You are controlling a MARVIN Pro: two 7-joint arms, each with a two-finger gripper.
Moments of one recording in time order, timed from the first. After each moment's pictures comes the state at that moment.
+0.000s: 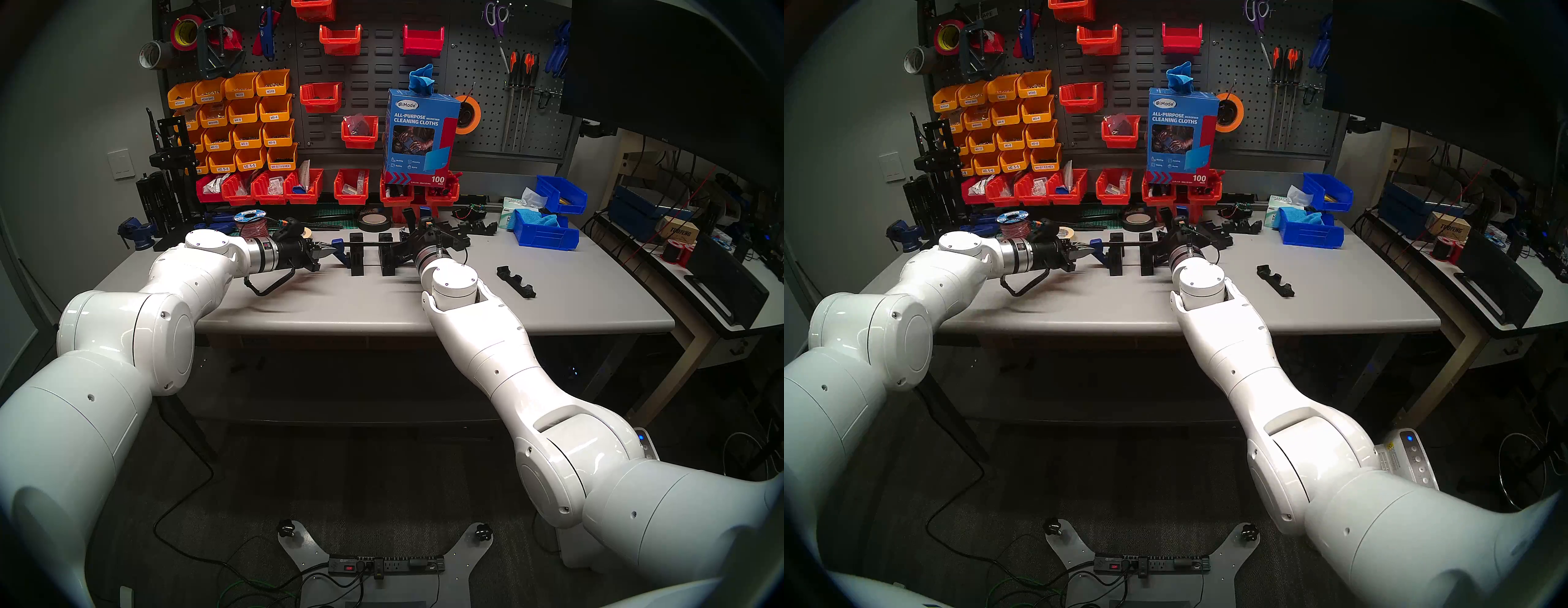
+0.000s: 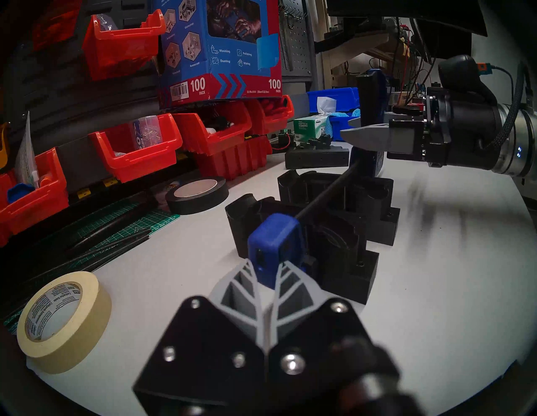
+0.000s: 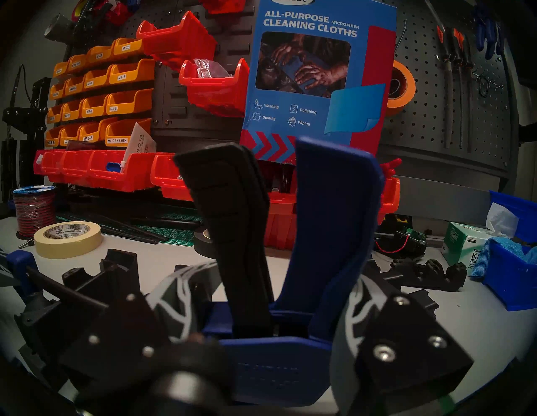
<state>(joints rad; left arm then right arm) 0.37 -1.29 -1.49 -0.16 0.14 -0.21 -1.01 -0.83 -1.60 1.20 -0.91 0.12 0.05 -0.12</state>
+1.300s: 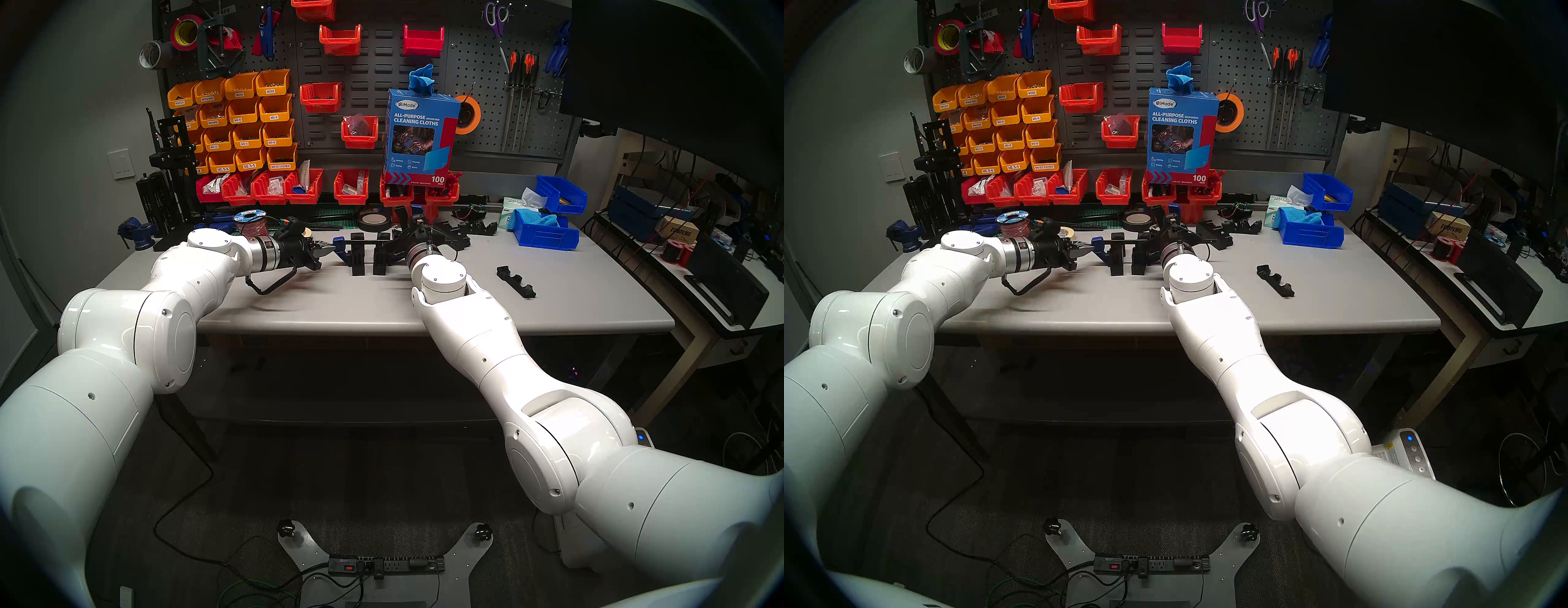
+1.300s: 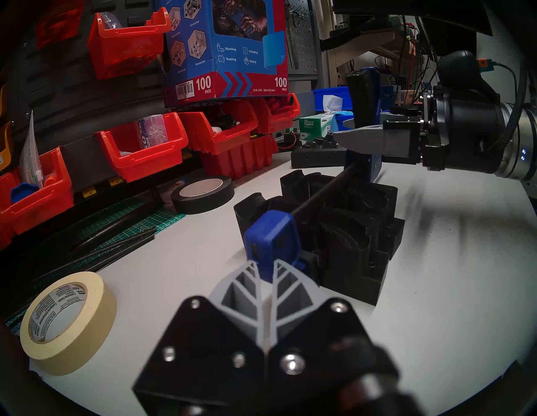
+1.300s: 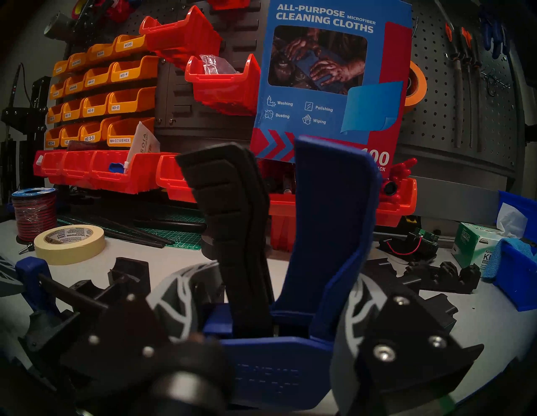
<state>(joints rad) 0.36 -1.30 -1.49 -0.16 0.15 -0.21 -1.00 -0.76 -1.66 1.19 -0.79 0.12 0.01 -0.13</state>
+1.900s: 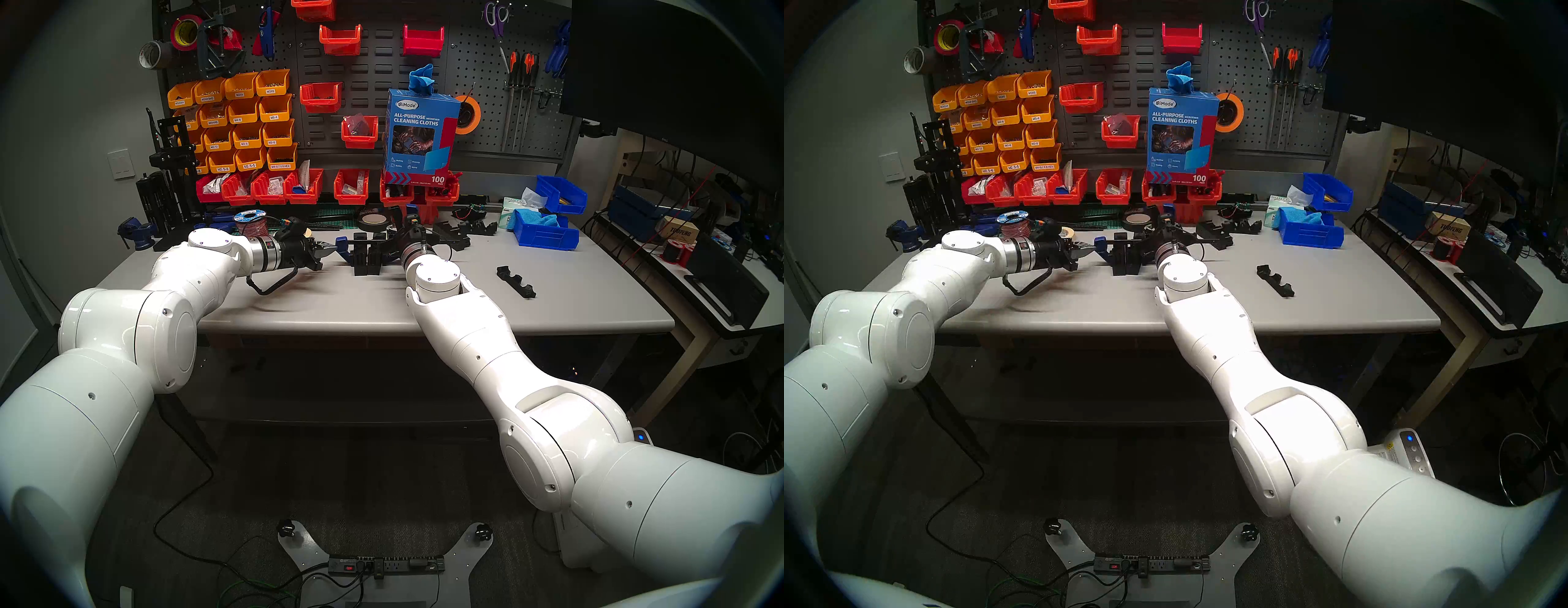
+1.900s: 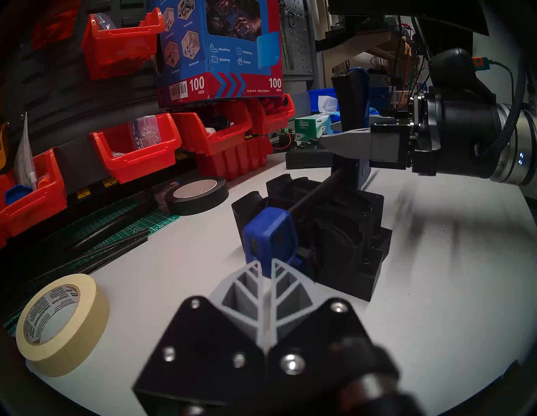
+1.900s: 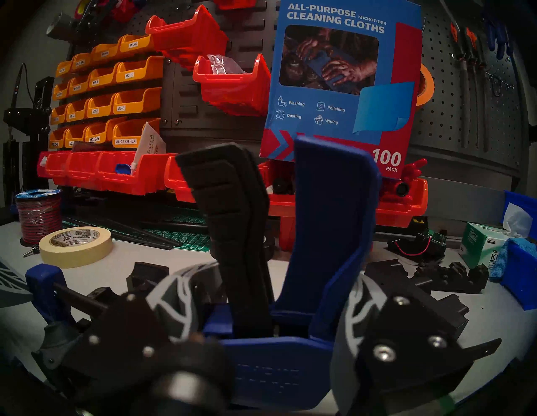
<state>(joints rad) 0.36 -1.30 -1.49 -0.15 0.15 -0.21 -1.01 -0.75 -1.68 1.19 -0.75 0.12 -0.01 -0.13</state>
